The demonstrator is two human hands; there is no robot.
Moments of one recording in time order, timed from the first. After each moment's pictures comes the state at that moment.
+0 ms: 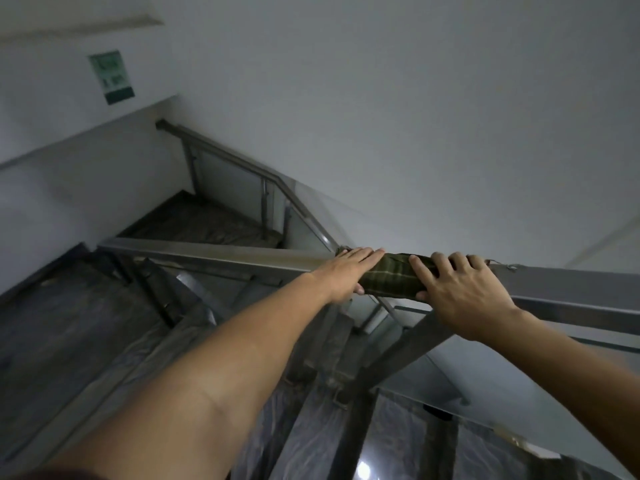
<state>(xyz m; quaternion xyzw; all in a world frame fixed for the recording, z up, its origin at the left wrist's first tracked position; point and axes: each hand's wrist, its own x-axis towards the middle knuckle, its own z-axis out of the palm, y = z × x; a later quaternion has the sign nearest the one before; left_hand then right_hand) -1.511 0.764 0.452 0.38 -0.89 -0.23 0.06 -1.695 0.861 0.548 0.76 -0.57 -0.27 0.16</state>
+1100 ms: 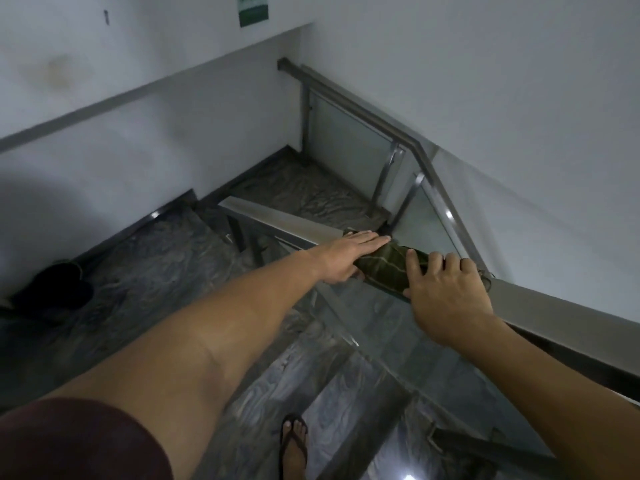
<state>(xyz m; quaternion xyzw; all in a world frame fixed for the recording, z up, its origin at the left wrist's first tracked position) -1.056 0.471 0.079 0.45 -0.85 -0.28 0.09 -1.240 0.556 0.194 0.80 -0.55 -0.25 0.07</state>
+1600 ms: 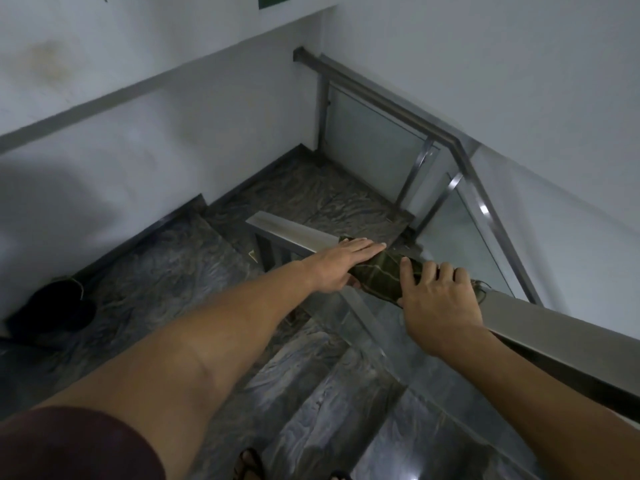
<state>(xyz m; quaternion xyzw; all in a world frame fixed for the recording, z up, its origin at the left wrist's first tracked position) -0.881 0.362 -0.057 0.43 -0.85 -0.28 0.10 -1.063 0.442 0.055 0.79 -0.56 -0.26 0.07</state>
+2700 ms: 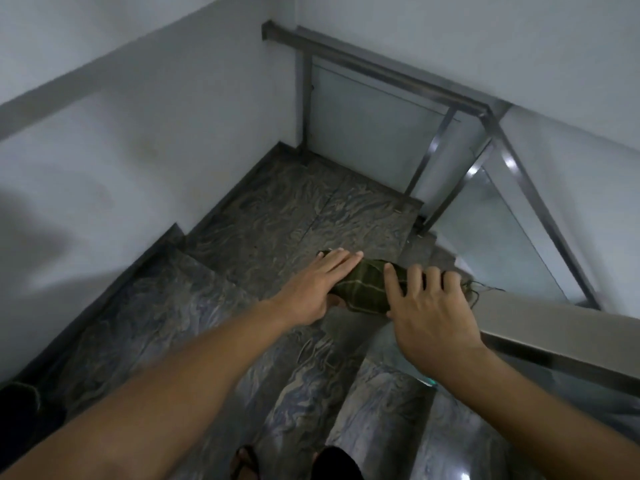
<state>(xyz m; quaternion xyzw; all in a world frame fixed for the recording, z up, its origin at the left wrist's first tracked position) -0.601 0.192 -0.282 0.39 -0.87 -0.27 0.14 -0.780 0.274 -0.163 0.77 -0.59 -0.24 0.08</state>
